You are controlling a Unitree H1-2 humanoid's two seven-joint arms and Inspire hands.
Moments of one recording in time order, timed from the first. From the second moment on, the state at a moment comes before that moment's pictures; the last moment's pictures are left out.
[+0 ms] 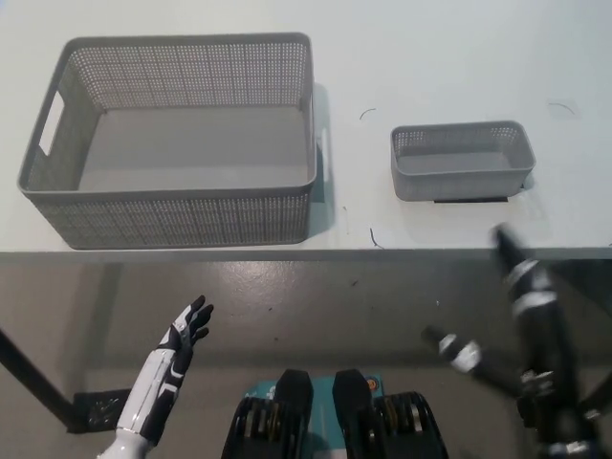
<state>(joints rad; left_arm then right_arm) 0.00 0.16 -0.07 0.12 0.05 -0.38 -0.09 -0.05 -0.06 0.01 -0.18 -0.16 -0.37 -0.03</state>
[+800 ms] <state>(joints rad) -0.02 0.16 -0.06 0.13 0.03 -0.38 -0.10 -0.70 -0.56 0.01 -0.19 -0.21 0.08 0.20</state>
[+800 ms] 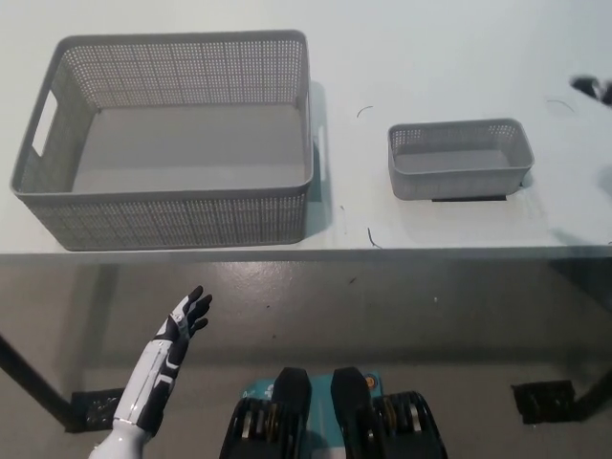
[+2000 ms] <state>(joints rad) -0.01 0.15 -0.06 0.12 0.07 -0.38 -0.10 -1.57 -0.23 0.83 1.36 -0.52 0.10 0.74</state>
